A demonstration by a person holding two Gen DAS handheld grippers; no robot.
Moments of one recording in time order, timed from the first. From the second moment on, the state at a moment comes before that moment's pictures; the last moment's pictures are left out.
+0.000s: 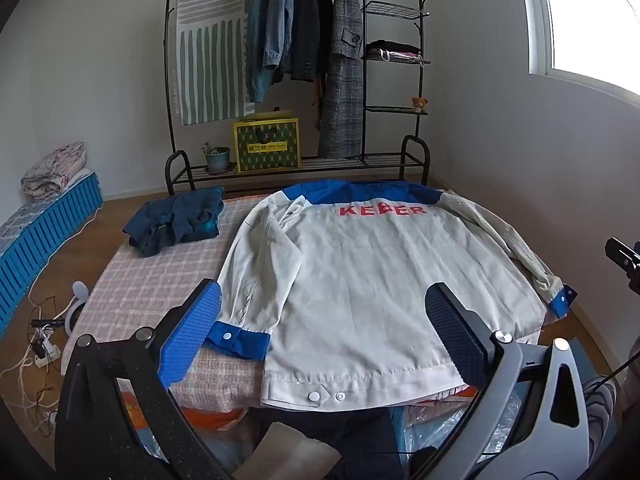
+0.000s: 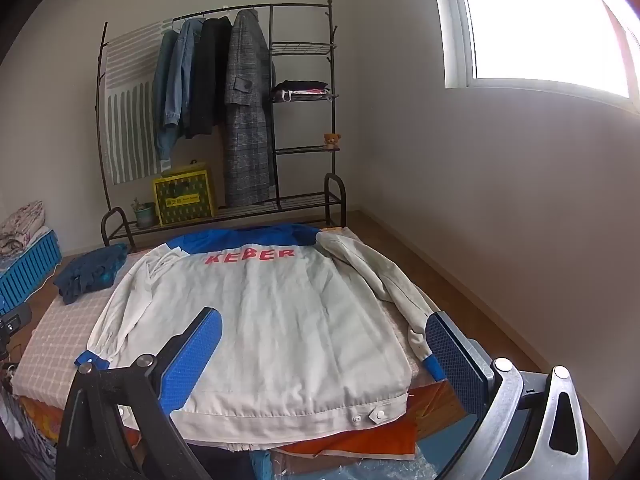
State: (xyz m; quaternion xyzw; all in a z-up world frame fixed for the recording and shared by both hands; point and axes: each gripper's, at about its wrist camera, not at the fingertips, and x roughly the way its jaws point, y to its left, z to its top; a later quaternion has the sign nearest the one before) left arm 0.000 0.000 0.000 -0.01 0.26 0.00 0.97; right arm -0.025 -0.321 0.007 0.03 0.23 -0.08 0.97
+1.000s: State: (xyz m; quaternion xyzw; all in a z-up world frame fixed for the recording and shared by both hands) left arm 0.007 0.011 0.013 -0.01 0.25 0.03 0.97; right arm -0.014 -0.316 0.011 0.03 0.24 -0.05 0.97
